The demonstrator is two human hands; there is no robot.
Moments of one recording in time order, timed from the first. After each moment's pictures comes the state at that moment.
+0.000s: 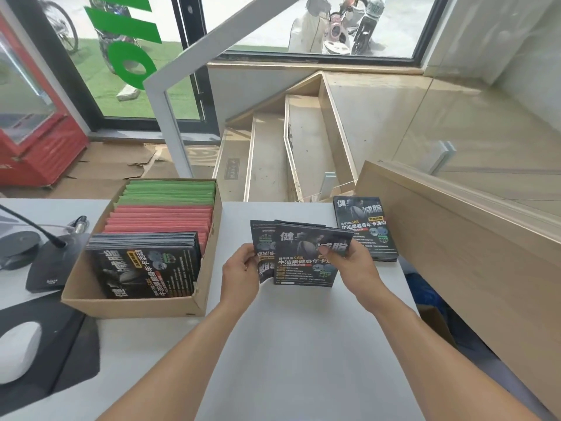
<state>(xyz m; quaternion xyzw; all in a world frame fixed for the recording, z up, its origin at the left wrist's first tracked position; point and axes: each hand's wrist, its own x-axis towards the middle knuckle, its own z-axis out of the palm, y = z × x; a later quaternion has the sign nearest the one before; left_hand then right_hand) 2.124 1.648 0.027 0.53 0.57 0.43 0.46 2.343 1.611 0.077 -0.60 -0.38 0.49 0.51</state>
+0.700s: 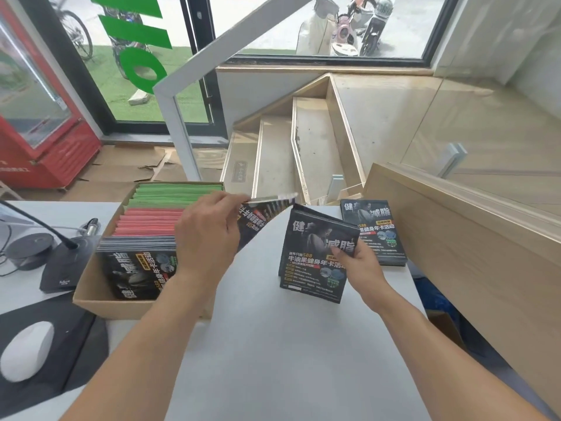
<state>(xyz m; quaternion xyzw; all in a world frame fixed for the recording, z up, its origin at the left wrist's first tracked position) 2.082 1.662 0.160 0.75 0.54 0.38 -0.04 2.348 1.624 0.064 -0.63 -0.36 0.48 0.49</state>
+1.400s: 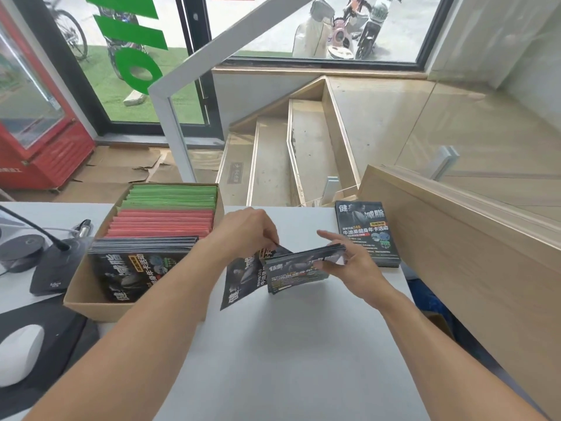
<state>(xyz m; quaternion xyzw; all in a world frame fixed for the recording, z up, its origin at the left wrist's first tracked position) 2.122 1.717 0.145 0.85 0.50 -0.01 0.18 2.361 1.617 0.079 -0.58 -0.51 0.48 0.41</state>
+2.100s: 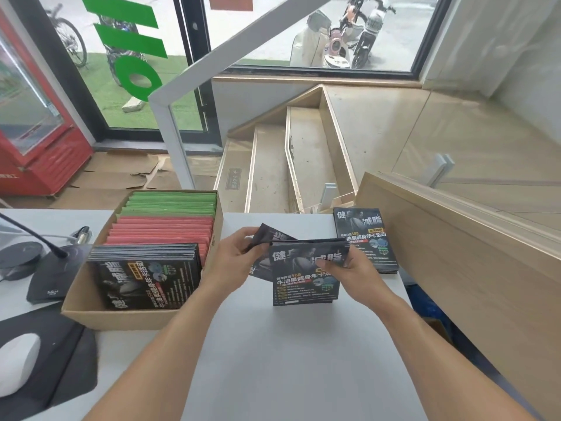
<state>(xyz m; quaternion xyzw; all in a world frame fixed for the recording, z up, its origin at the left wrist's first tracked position) 2.106 1.675 0.094 0.58 0.51 0.38 0.51 2.358 1.621 0.083 -0.58 -0.51 0.48 0.42</state>
